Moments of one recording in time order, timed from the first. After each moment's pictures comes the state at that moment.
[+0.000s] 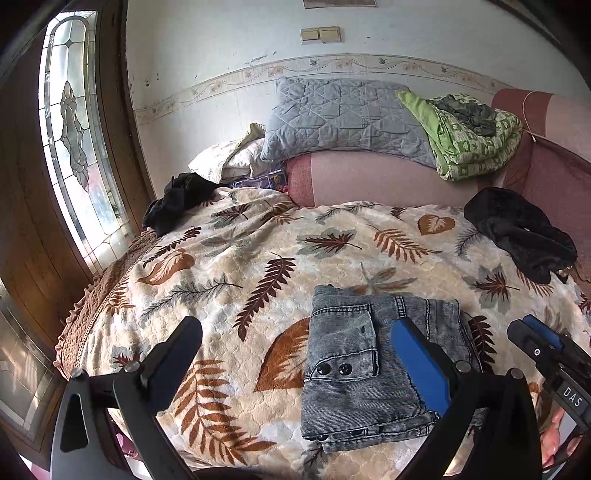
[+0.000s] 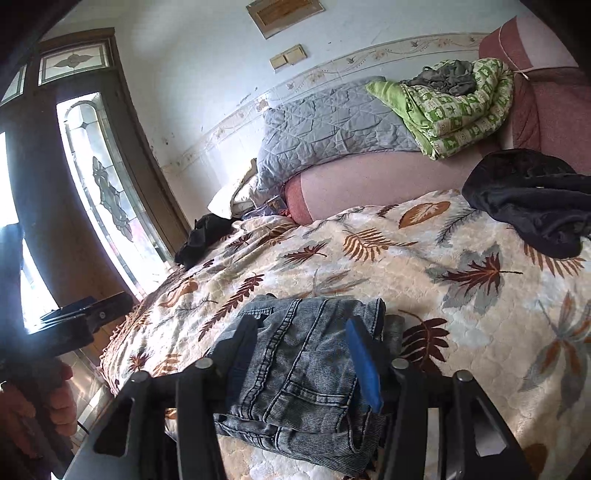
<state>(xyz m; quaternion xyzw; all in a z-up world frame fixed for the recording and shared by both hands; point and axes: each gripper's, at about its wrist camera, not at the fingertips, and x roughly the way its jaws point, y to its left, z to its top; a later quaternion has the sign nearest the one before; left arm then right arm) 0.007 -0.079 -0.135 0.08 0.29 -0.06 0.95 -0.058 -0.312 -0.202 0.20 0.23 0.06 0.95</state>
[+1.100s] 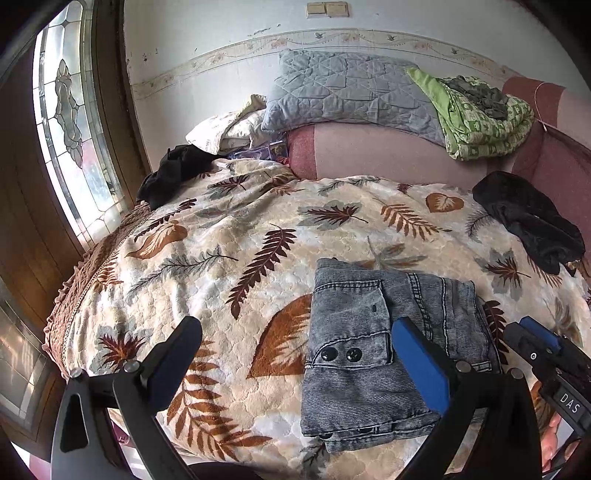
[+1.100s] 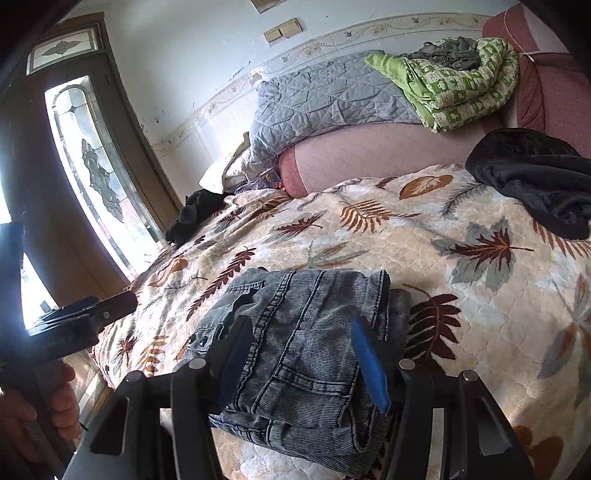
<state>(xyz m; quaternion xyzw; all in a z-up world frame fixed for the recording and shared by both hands) 0.032 -0.077 -0.171 0.07 0.34 -0.06 0.94 -0.033 -0.300 -0.227 0.19 0.29 0.07 0.94</state>
